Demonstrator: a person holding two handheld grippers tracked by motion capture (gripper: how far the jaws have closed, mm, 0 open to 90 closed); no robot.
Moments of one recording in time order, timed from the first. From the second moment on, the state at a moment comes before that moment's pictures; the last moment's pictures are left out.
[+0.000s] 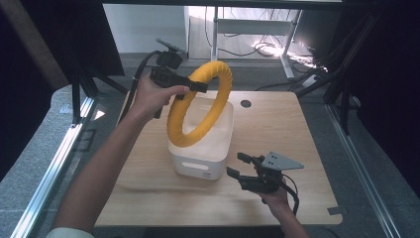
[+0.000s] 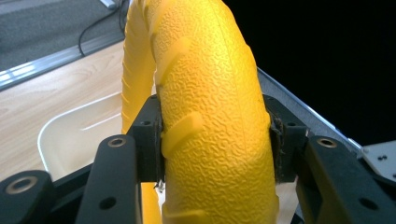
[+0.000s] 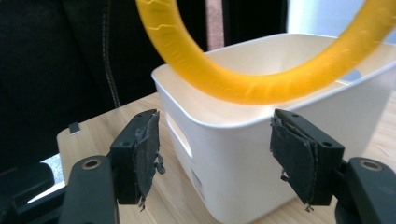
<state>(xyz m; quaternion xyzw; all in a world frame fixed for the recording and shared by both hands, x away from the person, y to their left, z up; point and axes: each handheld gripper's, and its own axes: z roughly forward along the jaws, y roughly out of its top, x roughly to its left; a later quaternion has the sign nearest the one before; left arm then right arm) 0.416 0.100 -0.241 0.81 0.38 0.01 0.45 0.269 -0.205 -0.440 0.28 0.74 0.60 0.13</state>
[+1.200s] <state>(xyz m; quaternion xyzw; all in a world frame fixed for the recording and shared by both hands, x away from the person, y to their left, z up) 0.426 0.086 -0.302 0.84 0.37 -0.03 0.40 0.278 -0.234 -0.458 0.32 0.72 0.60 0.14</state>
